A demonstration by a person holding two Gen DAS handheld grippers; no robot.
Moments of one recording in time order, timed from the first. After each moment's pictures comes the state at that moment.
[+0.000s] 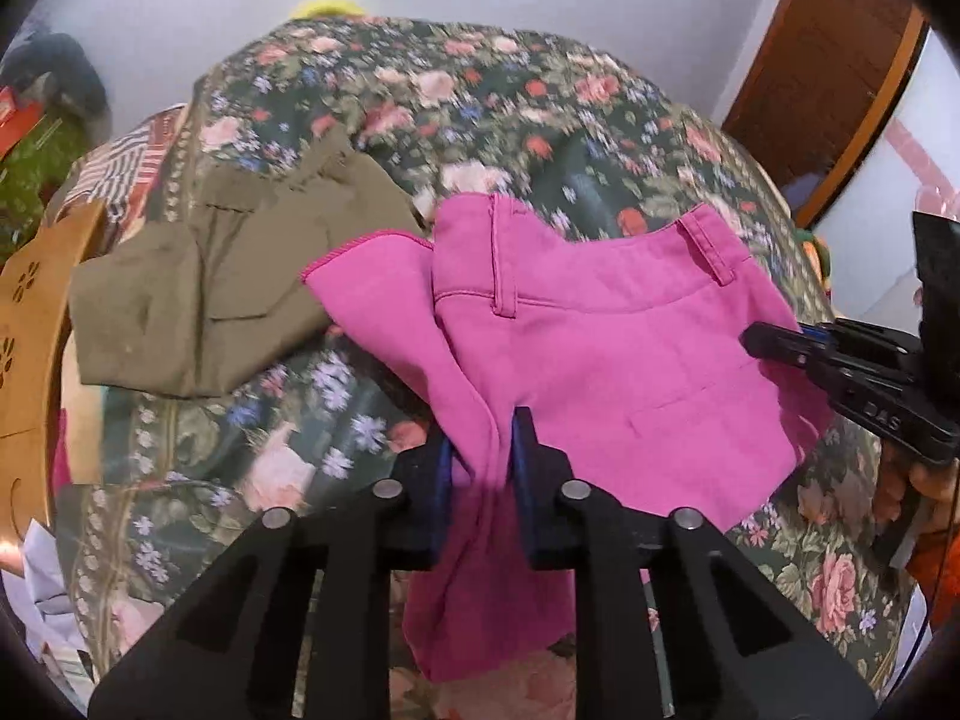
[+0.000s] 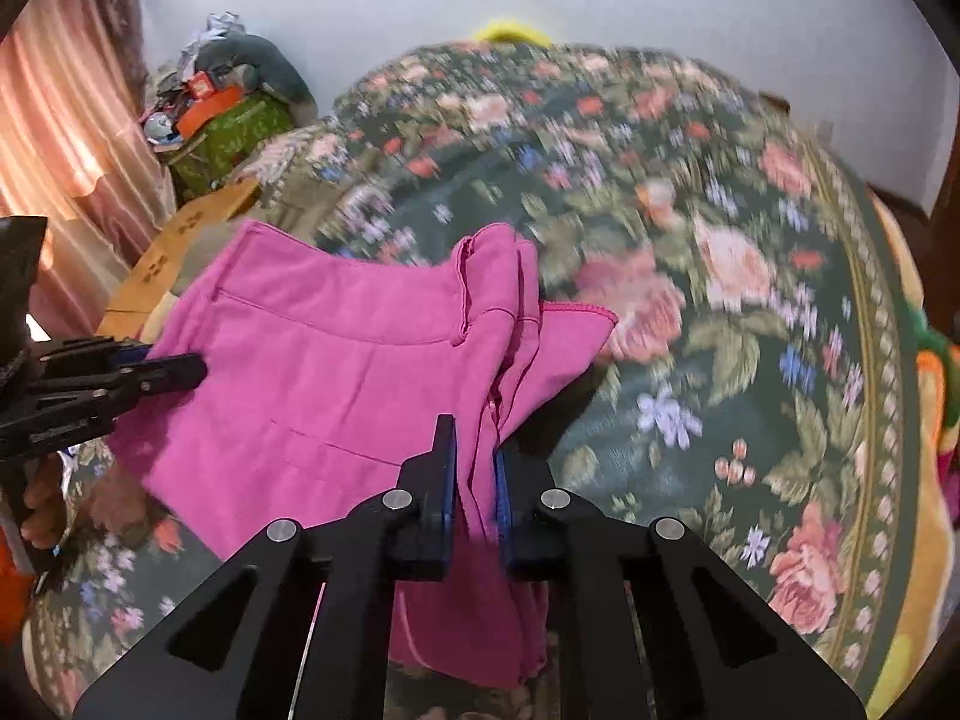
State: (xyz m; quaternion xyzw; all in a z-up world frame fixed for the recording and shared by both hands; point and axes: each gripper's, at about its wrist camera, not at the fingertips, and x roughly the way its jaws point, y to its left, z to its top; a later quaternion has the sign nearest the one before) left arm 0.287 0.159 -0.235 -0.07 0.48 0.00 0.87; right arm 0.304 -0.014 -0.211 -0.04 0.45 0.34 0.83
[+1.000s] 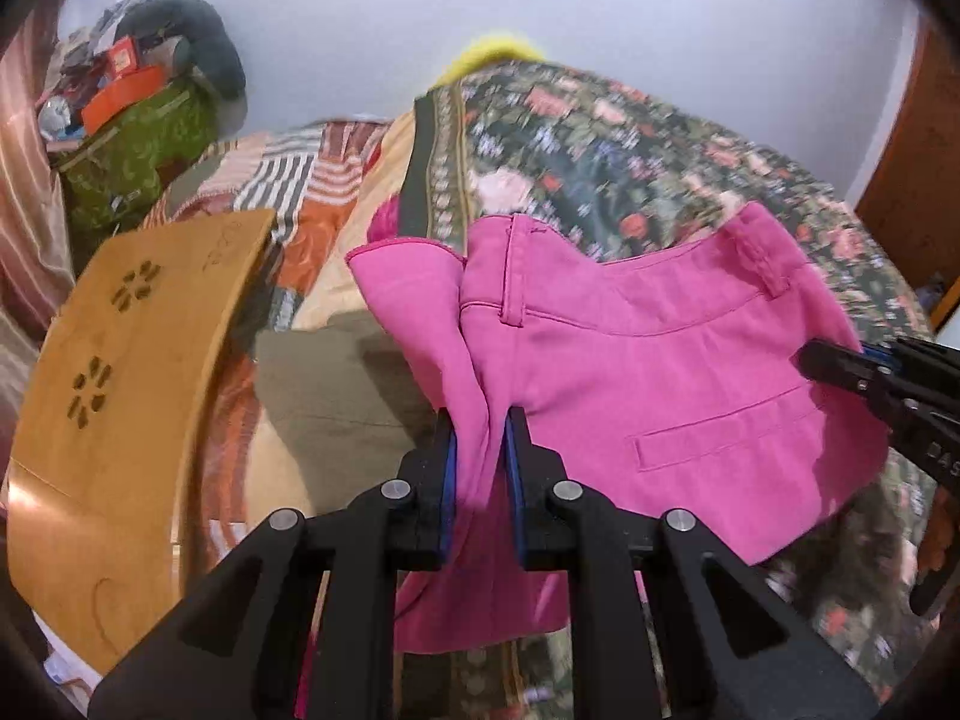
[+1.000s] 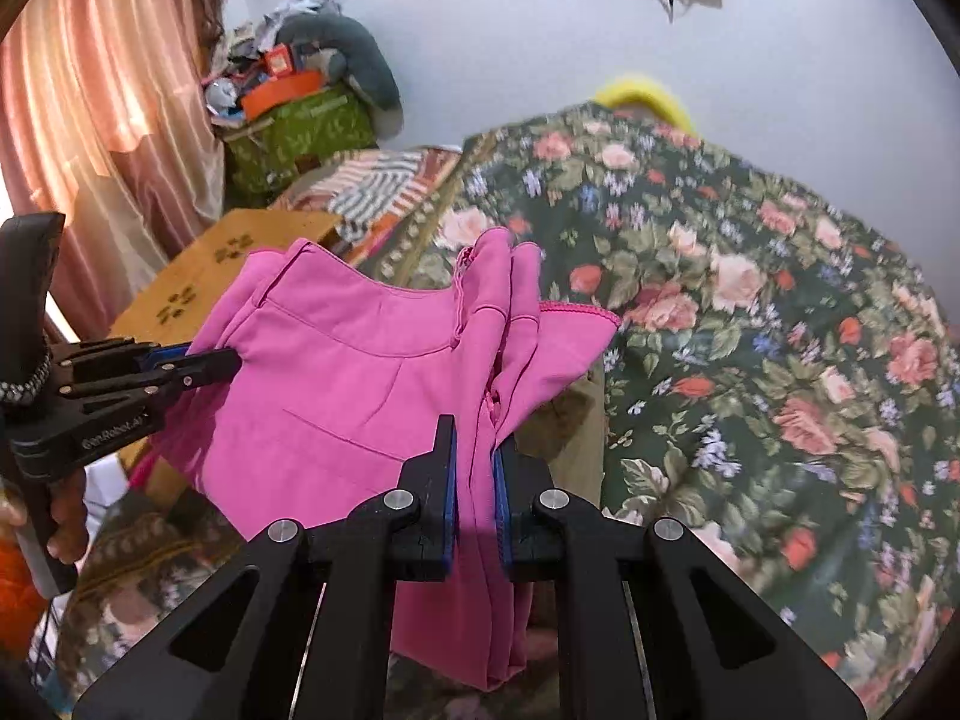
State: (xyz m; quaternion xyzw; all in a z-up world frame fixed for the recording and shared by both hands) left arm 0.347 0.388 -0.258 -0.09 0.43 0.14 0.89; right arm 0.372 0.229 -0.203 -0.11 0.39 0.40 0.82
